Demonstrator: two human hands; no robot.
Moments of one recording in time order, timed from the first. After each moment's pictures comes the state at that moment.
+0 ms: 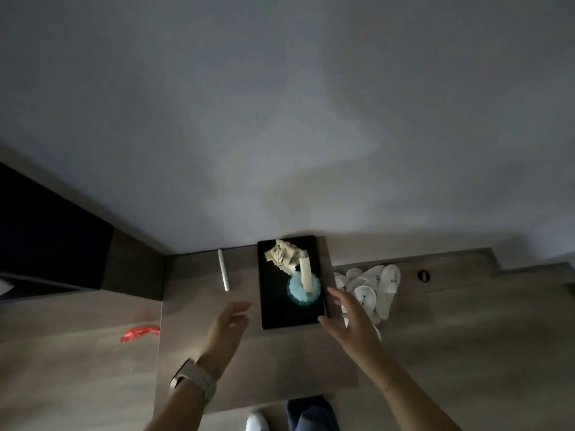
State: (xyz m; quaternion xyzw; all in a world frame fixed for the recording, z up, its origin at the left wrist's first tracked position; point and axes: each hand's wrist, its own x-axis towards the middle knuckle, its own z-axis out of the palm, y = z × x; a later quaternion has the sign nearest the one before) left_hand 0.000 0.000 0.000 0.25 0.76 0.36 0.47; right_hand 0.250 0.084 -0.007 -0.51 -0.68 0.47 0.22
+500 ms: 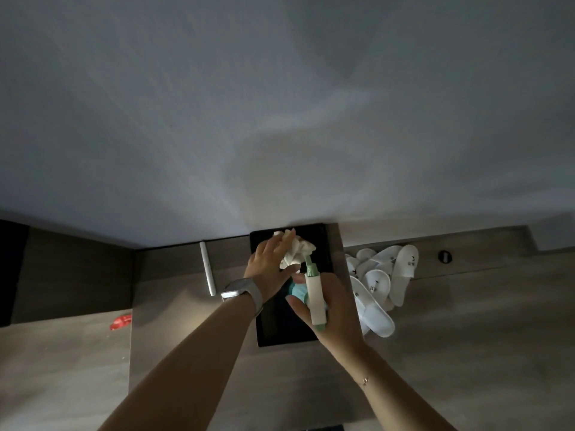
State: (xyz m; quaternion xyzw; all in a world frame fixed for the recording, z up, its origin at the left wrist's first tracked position) left_hand 0.006 0.167 -0.117 0.57 0.74 0.06 0.35; right_hand 0.174 0.142 -0.061 -0.48 -0.68 0.46 0.31
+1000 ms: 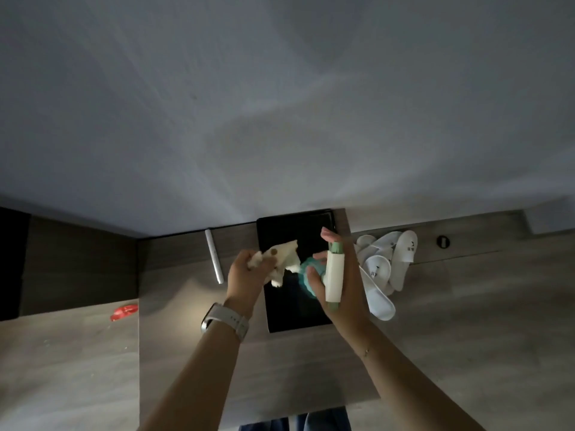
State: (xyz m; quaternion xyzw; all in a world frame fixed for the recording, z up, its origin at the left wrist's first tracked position) left_hand -0.015 0.115 -0.099 0.16 0.77 0.39 0.48; right_hand 0.156 0.146 -0.060 -0.51 -0.67 0.42 0.35
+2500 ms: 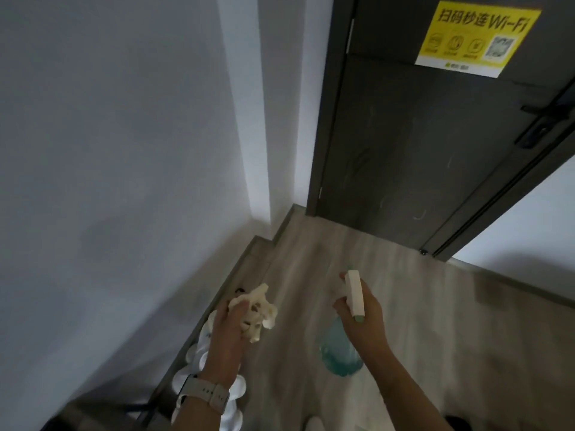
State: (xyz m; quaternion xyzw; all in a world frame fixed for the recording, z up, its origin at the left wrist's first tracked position) left_hand 0.530 0.083 0.186 0.47 0.50 0.25 0.69; right_hand 0.714 -0.051 0.167 -0.79 -0.24 0.20 0.52
